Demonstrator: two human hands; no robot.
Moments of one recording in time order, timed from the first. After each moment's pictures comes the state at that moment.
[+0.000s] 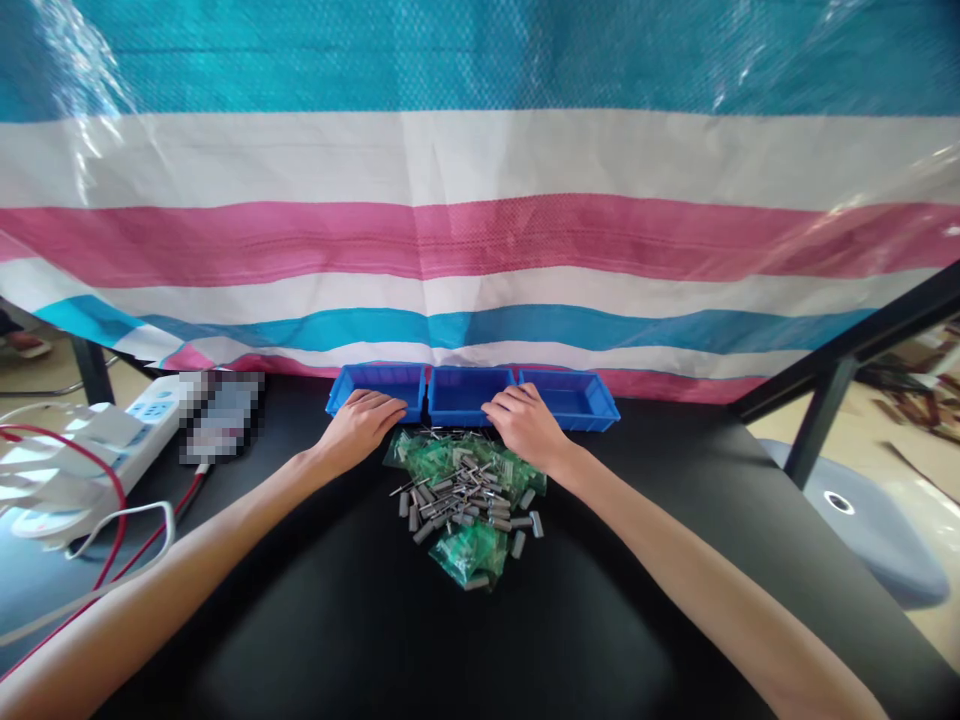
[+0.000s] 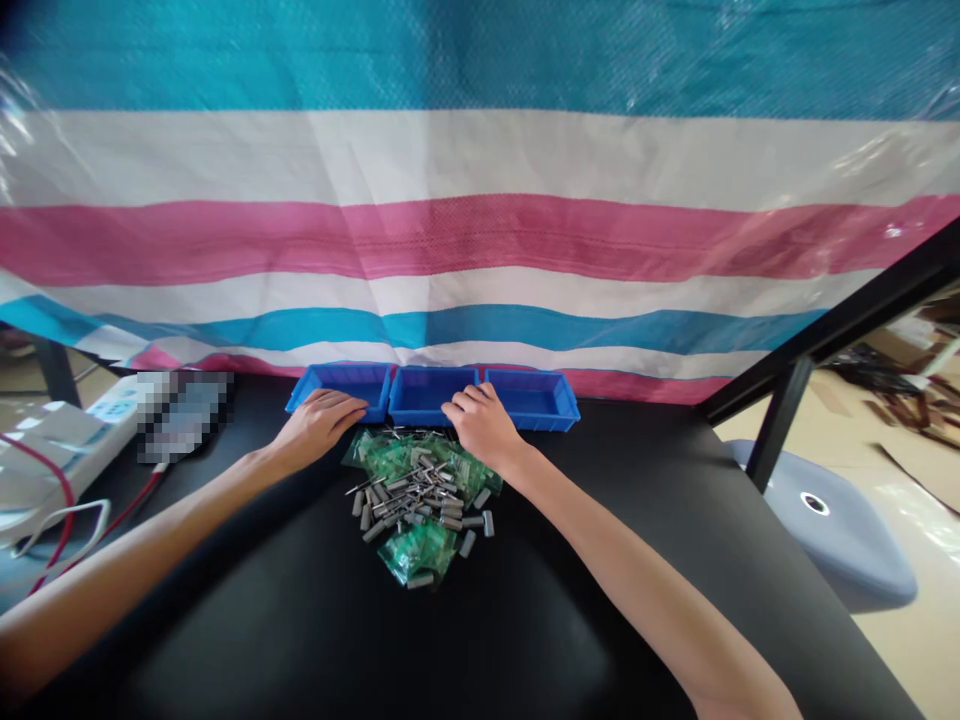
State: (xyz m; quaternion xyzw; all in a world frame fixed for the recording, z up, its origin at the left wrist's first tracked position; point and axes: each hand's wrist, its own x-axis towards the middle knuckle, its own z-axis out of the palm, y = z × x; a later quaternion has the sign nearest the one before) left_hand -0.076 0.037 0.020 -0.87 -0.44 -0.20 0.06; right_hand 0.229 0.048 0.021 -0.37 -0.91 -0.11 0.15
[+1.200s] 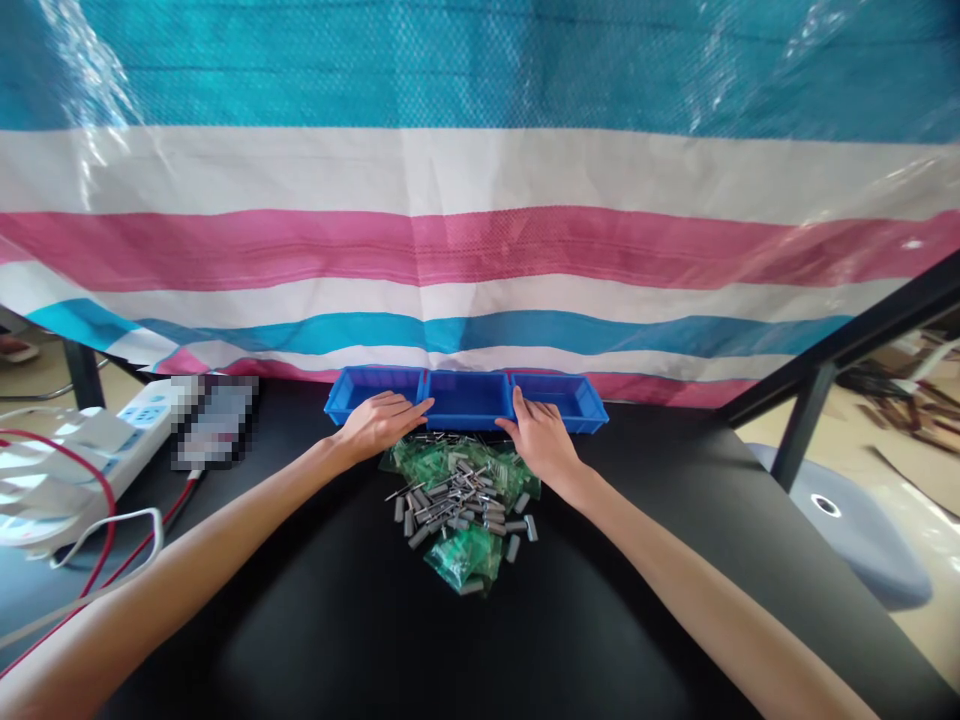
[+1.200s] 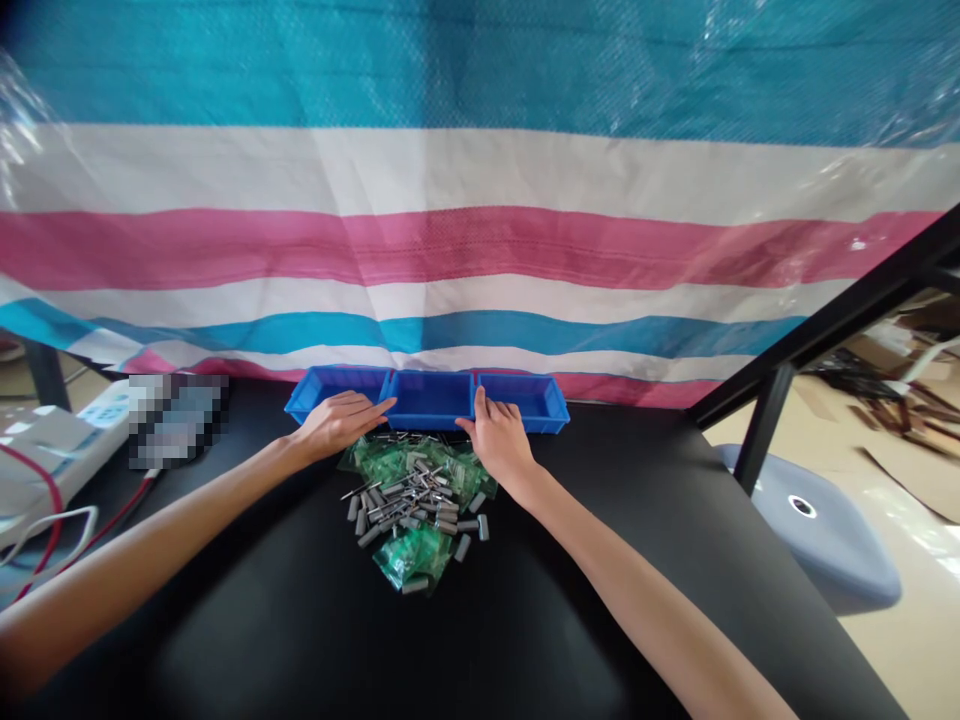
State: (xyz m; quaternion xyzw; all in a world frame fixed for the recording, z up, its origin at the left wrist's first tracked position) left_hand -0.057 0.060 0.009 -0.92 -0.29 -0.21 0.16; right_hand 0.248 0.039 0.001 -0.53 -0.82 -0.10 0.18
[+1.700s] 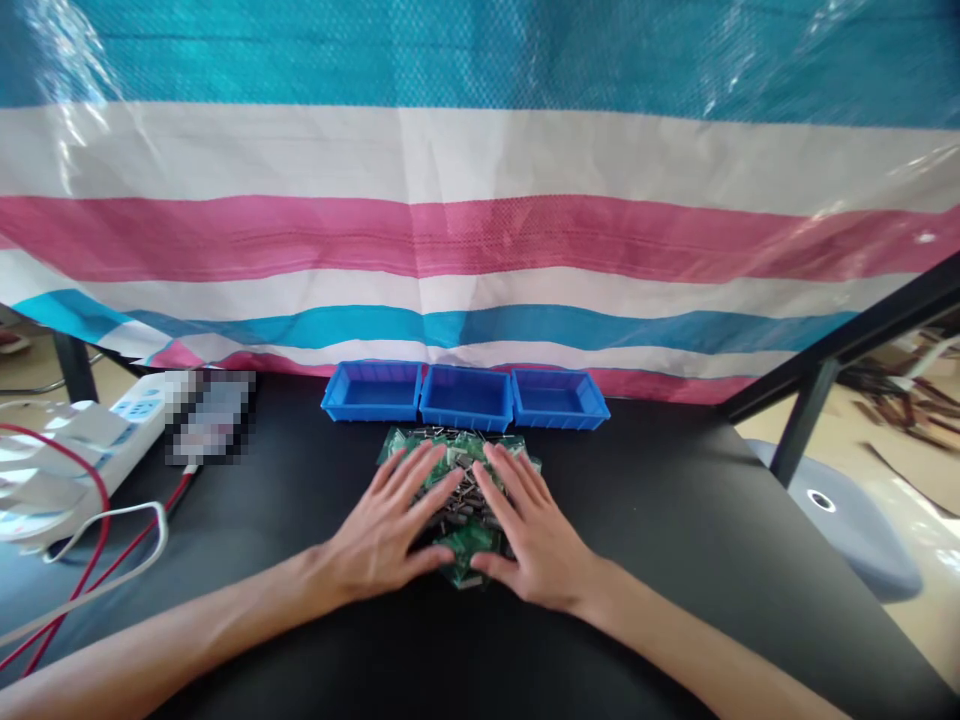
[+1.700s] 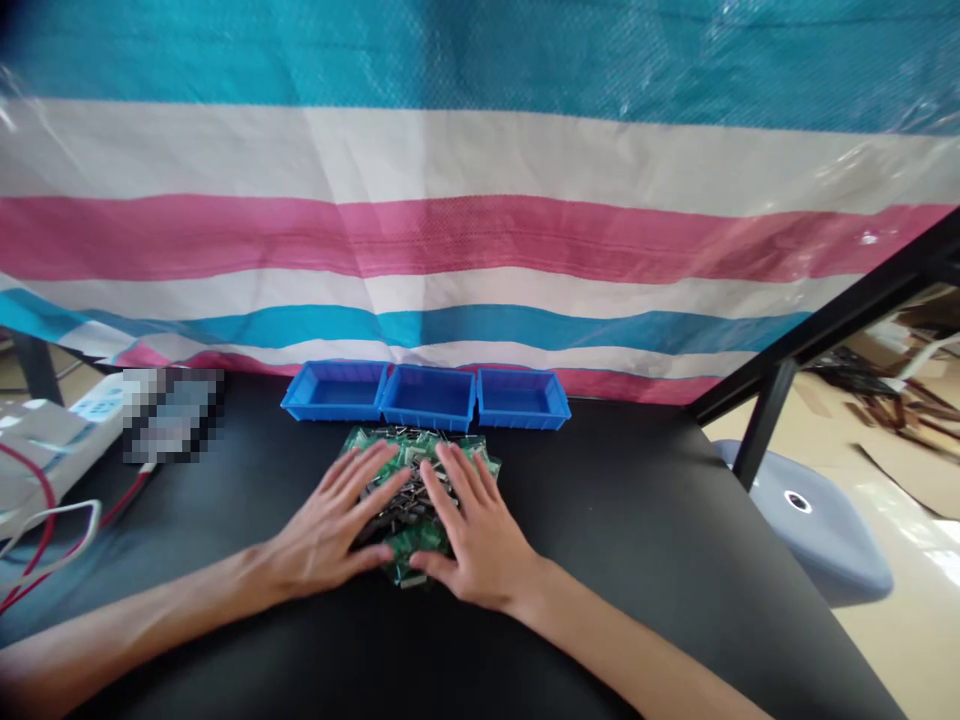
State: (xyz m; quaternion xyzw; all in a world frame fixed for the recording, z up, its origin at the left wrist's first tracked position) left_hand -0.016 -0.068 0.024 -0.91 -0.38 -0.15 0.02; right_hand 0.240 -0.074 0.023 -0.38 -0.91 0.02 0.16
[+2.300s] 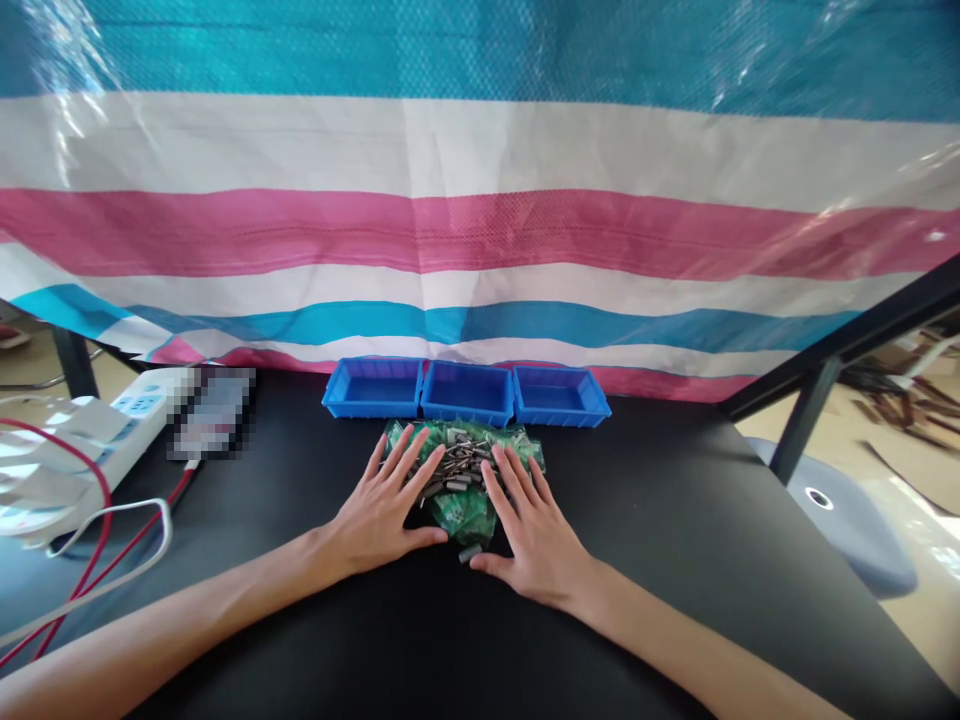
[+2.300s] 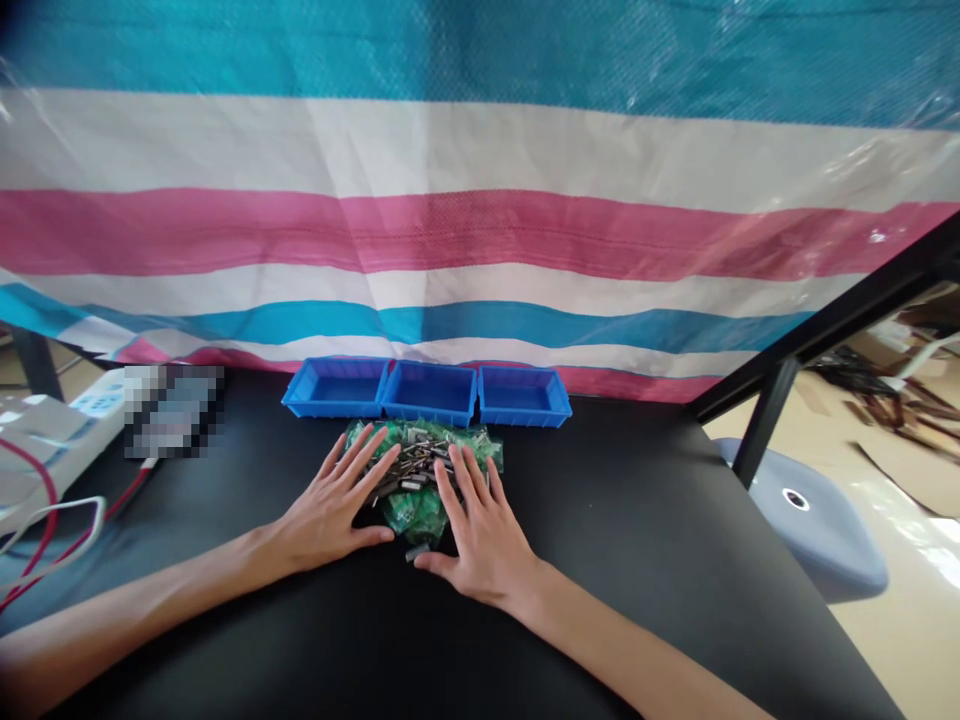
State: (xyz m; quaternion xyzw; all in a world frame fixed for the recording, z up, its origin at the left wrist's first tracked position) left_hand -0.023 -0.061 0.000 -0.89 -0.43 -0.11 0.01; right_hand 0.237 -0.080 0.000 -0.42 -0.90 0.01 0.13
